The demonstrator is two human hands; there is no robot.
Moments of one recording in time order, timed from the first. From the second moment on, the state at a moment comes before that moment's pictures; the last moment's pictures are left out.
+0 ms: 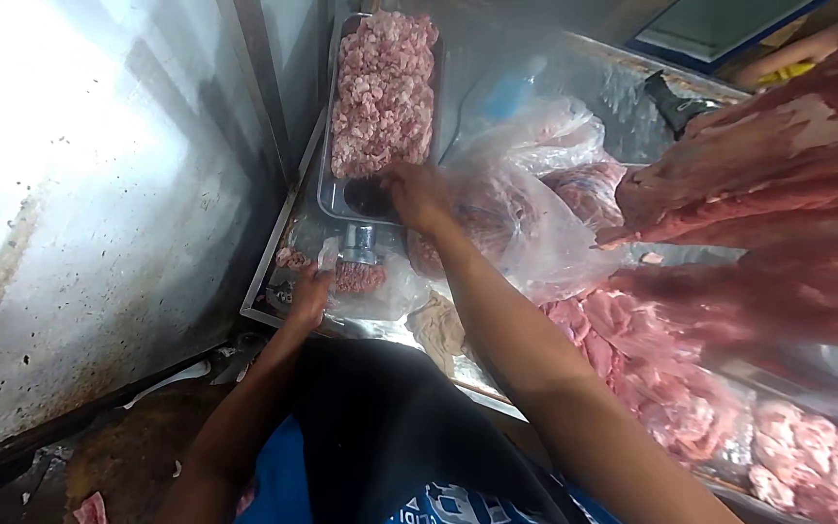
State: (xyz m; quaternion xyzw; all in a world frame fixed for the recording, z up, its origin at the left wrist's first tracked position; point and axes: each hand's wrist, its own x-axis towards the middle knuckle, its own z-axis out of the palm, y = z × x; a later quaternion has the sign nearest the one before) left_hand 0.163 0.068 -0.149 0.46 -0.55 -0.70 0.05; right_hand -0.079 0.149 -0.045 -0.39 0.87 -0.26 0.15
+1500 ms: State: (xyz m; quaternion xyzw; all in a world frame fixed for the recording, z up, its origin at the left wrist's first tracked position) left_hand 0.151 0.074 -0.136 0.43 -0.58 -0.69 0.03; right_hand -0.054 0.147 -0.054 -0.40 0.87 -0.26 0.12
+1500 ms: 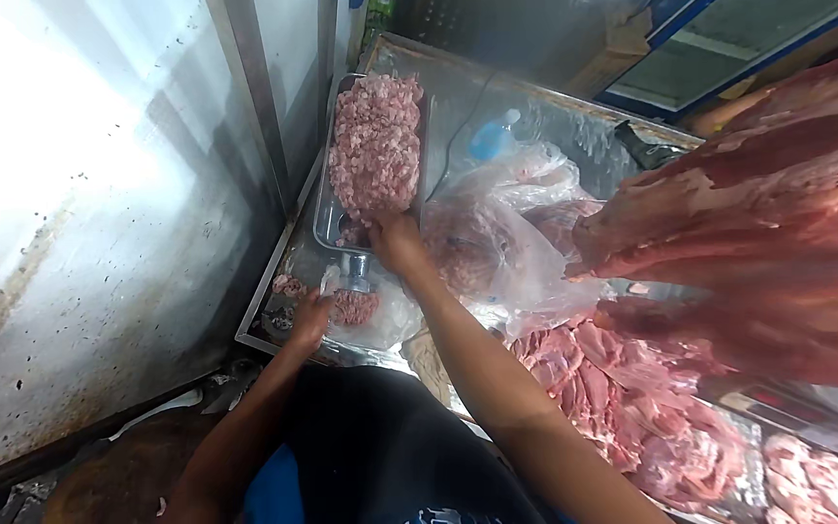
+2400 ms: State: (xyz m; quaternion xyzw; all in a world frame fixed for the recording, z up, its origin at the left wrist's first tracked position) left_hand 0.149 0.074 -0.137 0.43 -0.58 -0.69 0.02; right_hand -0.061 0.151 -0.054 -0.40 0.85 -0.33 0.12
